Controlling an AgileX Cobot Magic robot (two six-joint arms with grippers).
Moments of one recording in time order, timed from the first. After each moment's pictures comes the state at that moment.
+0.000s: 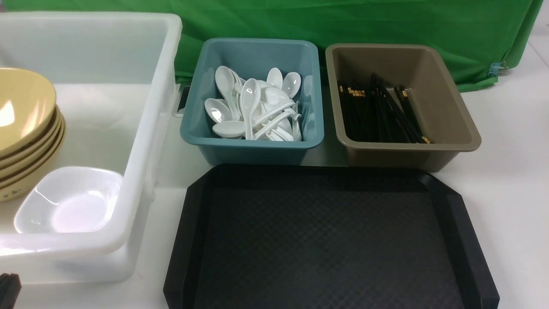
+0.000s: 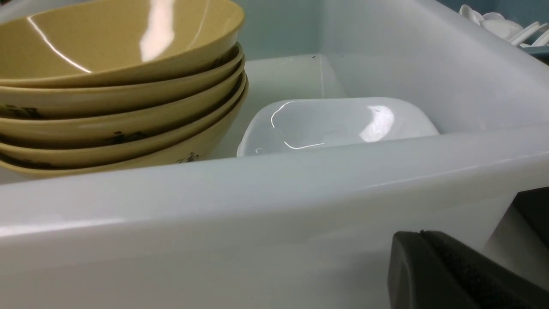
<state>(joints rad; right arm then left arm) 0.09 0.00 -0.10 -0.10 0.25 -0.12 0.03 0.00 0.01 -0.10 0.24 0.21</state>
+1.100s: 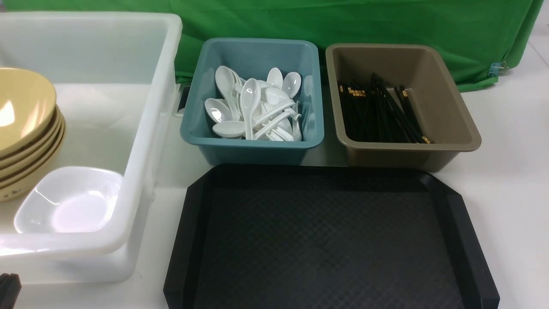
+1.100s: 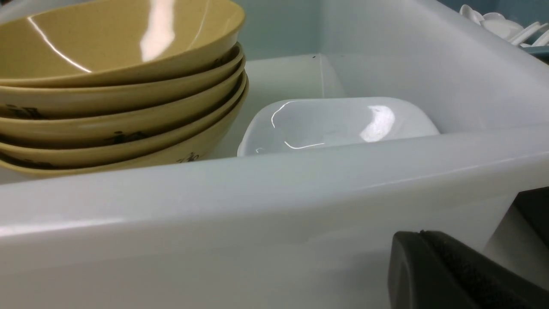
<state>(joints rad) -0.02 0.00 0.01 -0.09 0.25 -0.02 0.03 0.00 0.01 -0.10 0.24 0.21</state>
